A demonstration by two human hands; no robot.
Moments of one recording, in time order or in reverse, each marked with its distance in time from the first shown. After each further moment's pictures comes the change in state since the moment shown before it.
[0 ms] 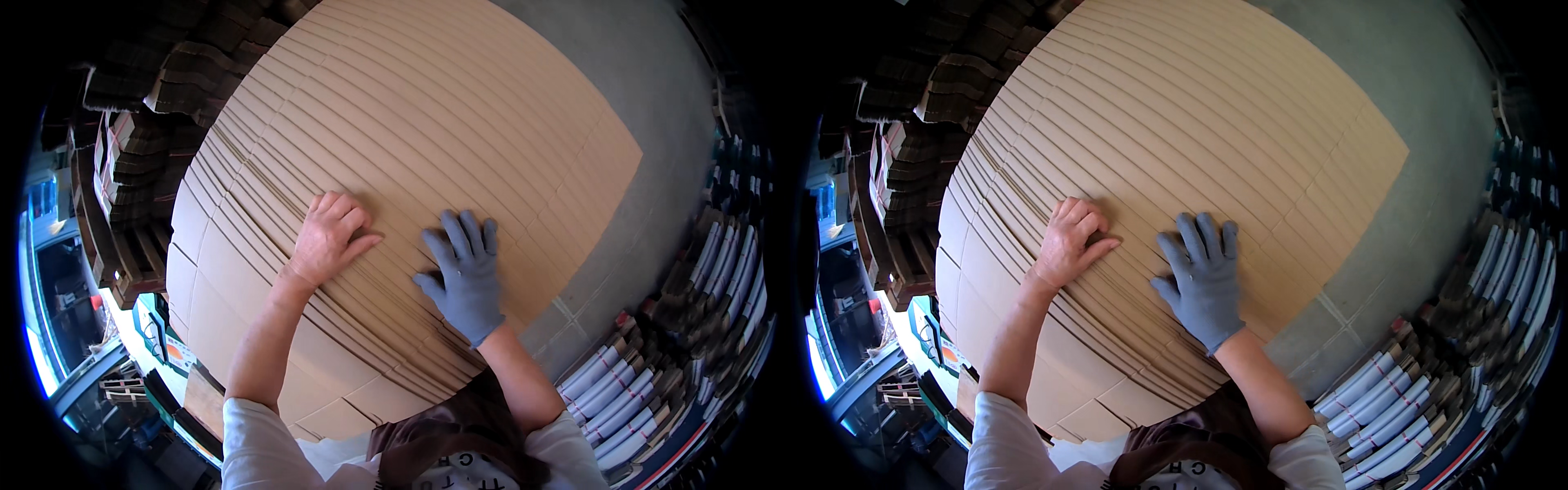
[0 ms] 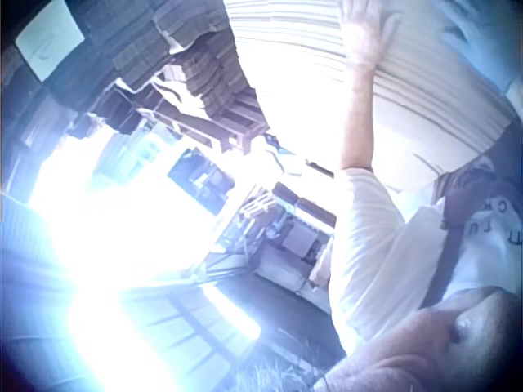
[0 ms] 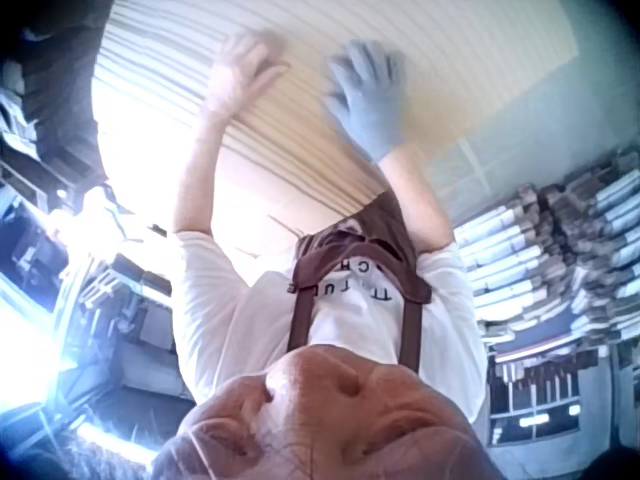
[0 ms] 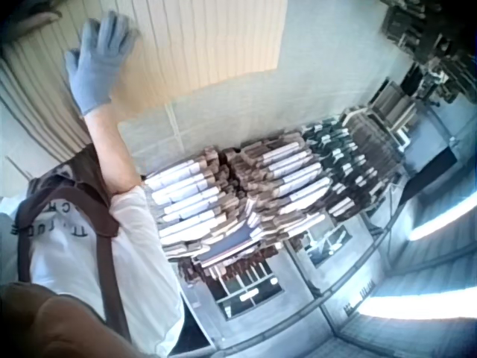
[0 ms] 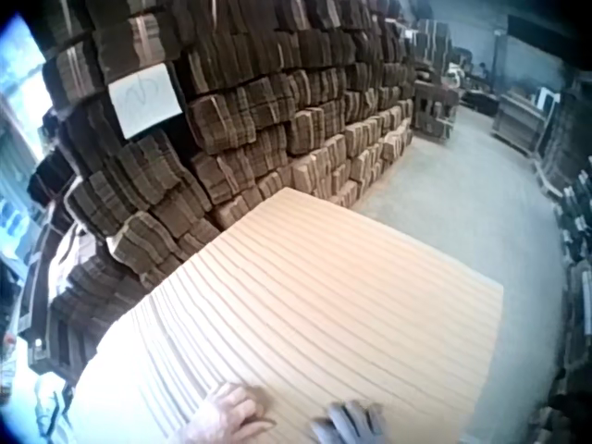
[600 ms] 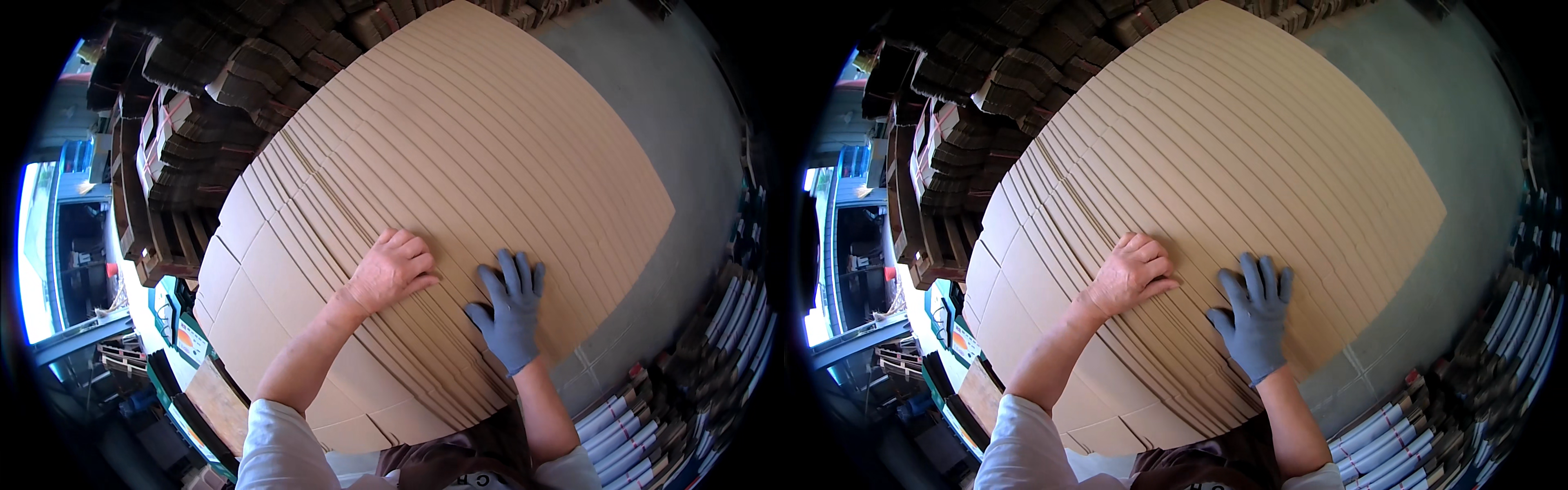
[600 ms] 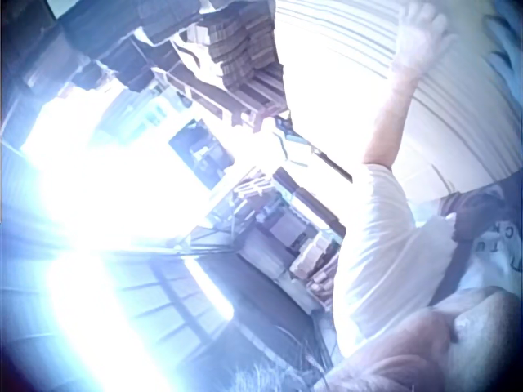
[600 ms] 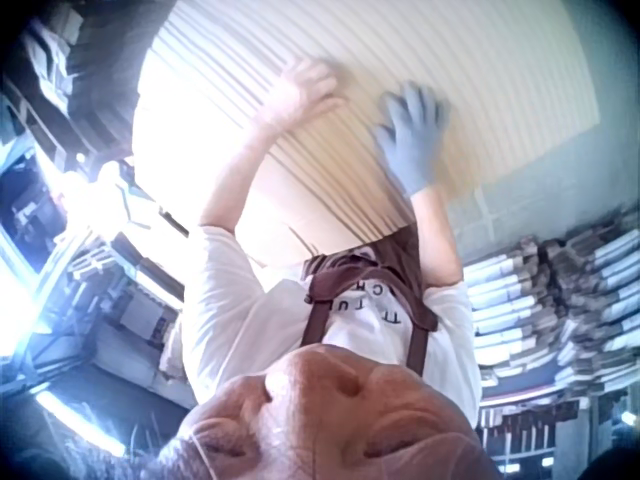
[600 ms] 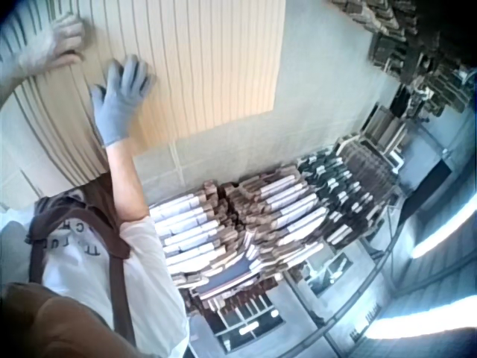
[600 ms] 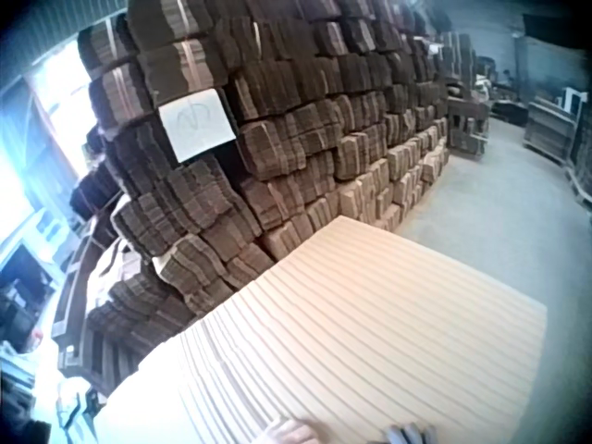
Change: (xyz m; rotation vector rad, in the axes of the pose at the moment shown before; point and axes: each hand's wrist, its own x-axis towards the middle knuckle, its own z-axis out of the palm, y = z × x) left_hand -0.018 -0.007 -0.004 0.005 -0.023 0.085; right_hand 0.003 -0.002 0.014 -0.053 -0.011 -0.003
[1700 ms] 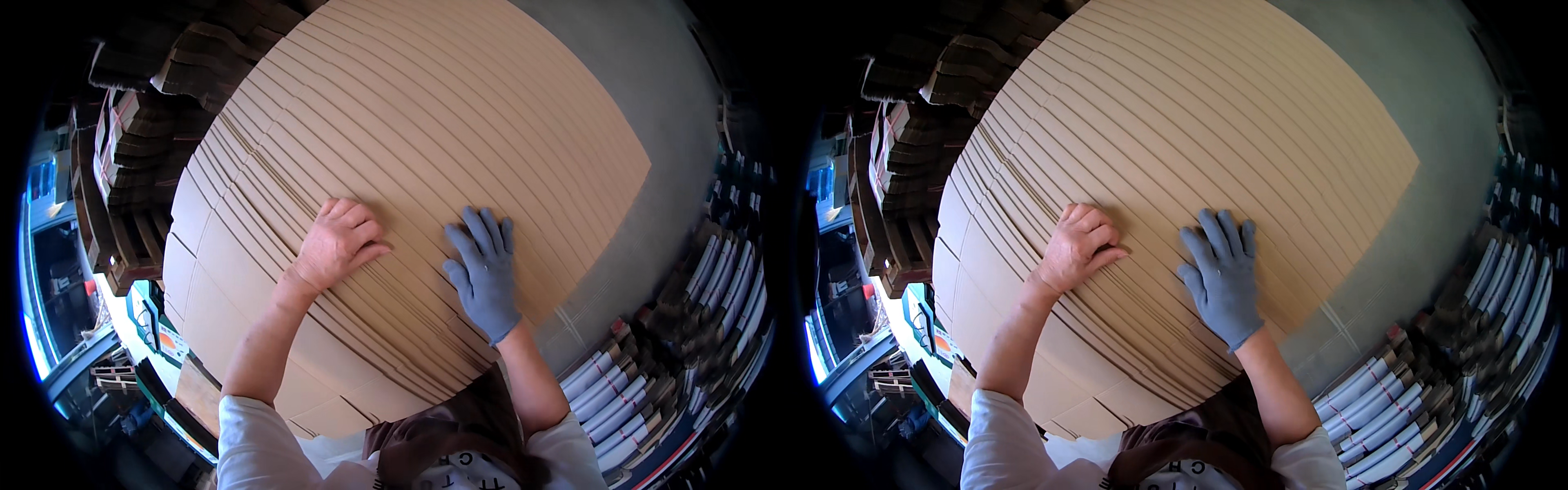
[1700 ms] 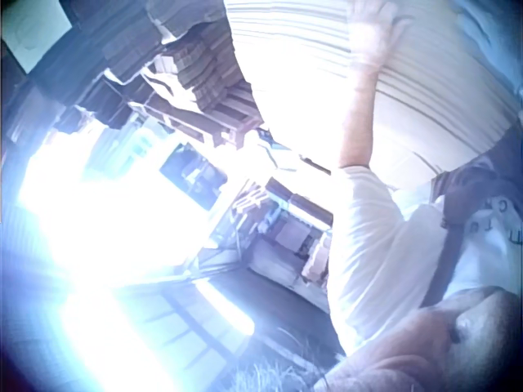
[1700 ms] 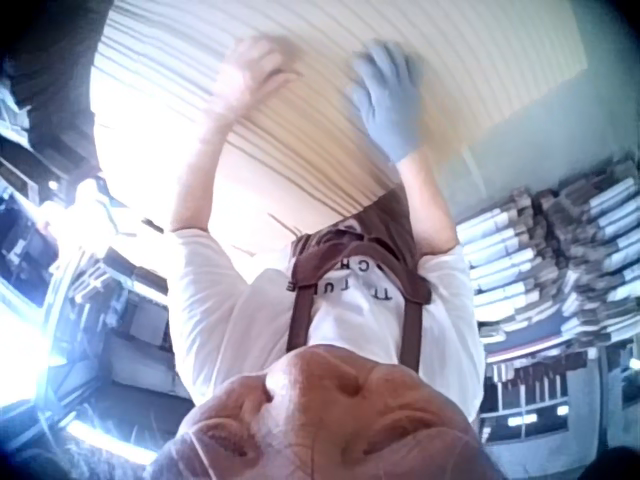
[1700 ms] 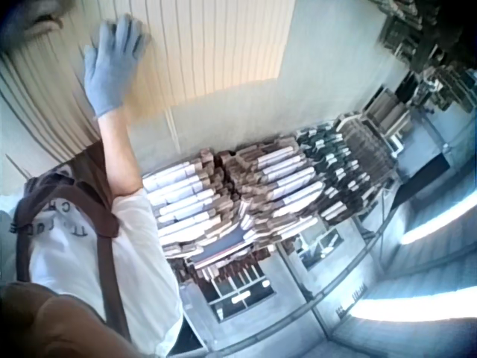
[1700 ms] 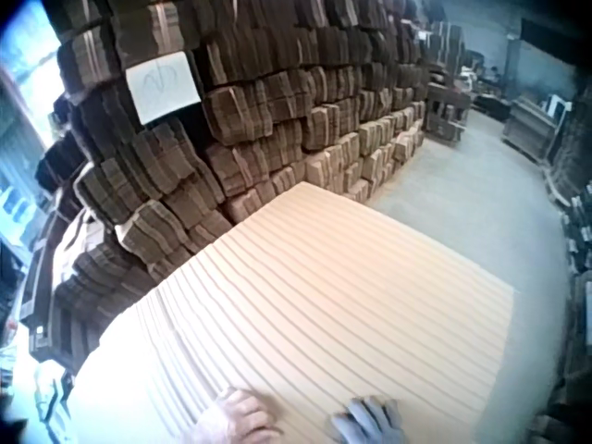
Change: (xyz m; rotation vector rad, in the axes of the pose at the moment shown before) left_hand -0.004 0.005 -0.001 -0.030 0.003 -0.019; right_hand -0.006 0.014 -0.006 0.034 0.009 -0.039
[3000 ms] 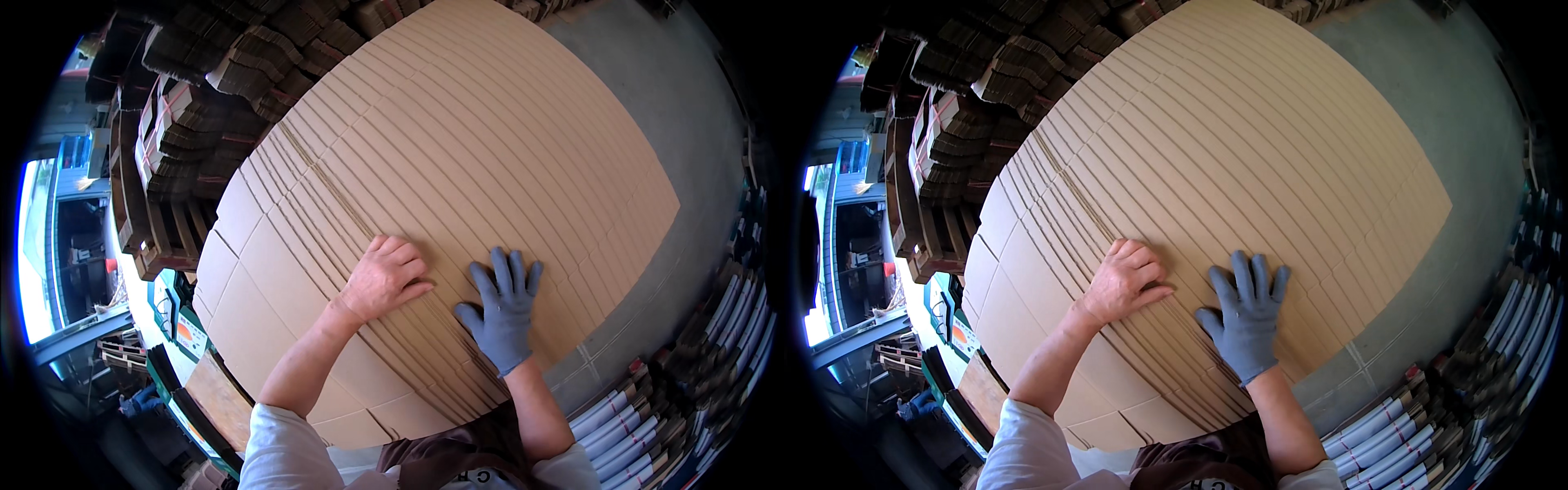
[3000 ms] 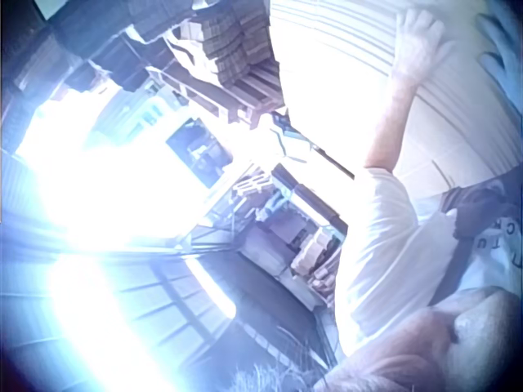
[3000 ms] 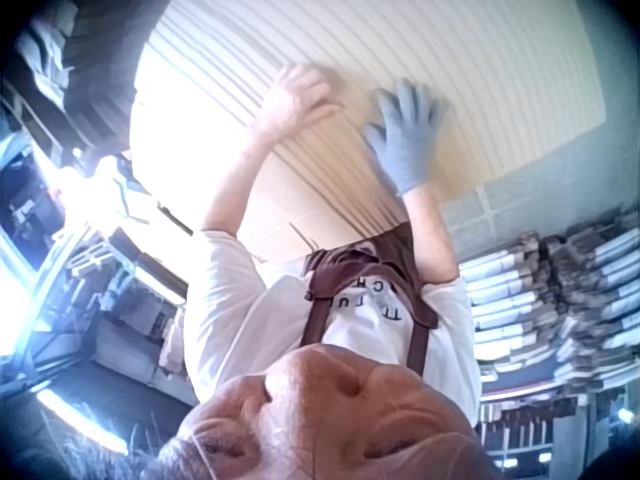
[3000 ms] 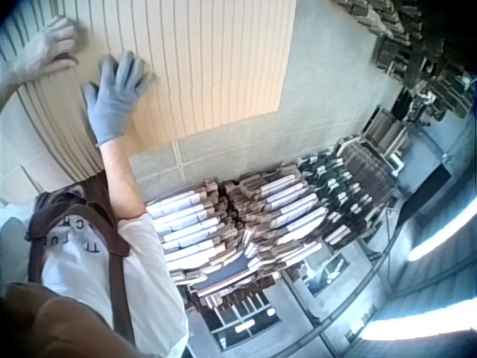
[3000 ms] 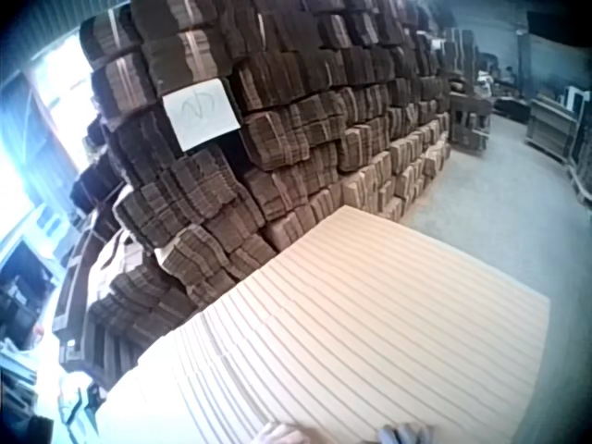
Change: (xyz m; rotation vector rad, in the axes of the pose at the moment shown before) left_hand -0.028 0.006 -0.003 -0.003 -0.009 -0.062; right_hand 0.001 -0.042 0.015 -0.046 -0.001 0.037
